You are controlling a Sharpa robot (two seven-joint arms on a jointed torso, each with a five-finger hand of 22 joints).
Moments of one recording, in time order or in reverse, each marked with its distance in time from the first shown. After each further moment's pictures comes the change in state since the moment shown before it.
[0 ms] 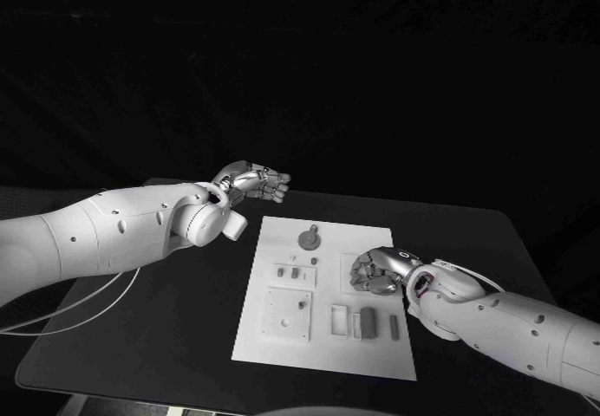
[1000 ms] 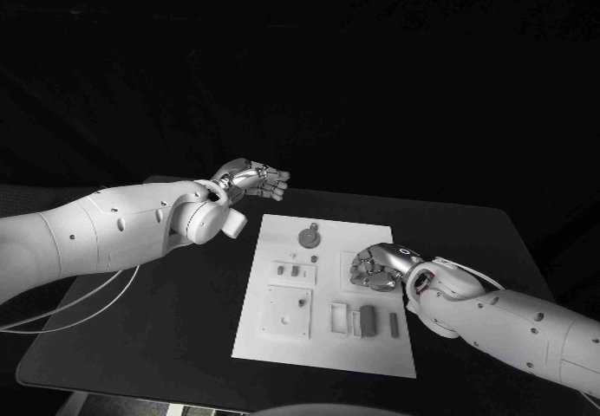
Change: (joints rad) left arm 0.000 -0.002 0.000 0.000 0.000 0.000 0.000; left_hand 0.000 0.000 0.000 0.000 0.000 0.000 0.000 0.000 -0.002 0.000 0.000 -0.003 -0.002 0.000 0.000 -0.004 0.001 0.000 0.000 0.000 0.000 0.001; right arm 0.000 0.001 0.000 0.000 -0.003 -0.031 0.006; right_hand -0.001 0.045 0.094 0.003 0.000 0.070 -0.050 0.039 0.007 0.013 -0.030 -0.005 -0.010 0.009 -0.027 0.000 -0.011 0.009 0.000 0.000 0.007 0.000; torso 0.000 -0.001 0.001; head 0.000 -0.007
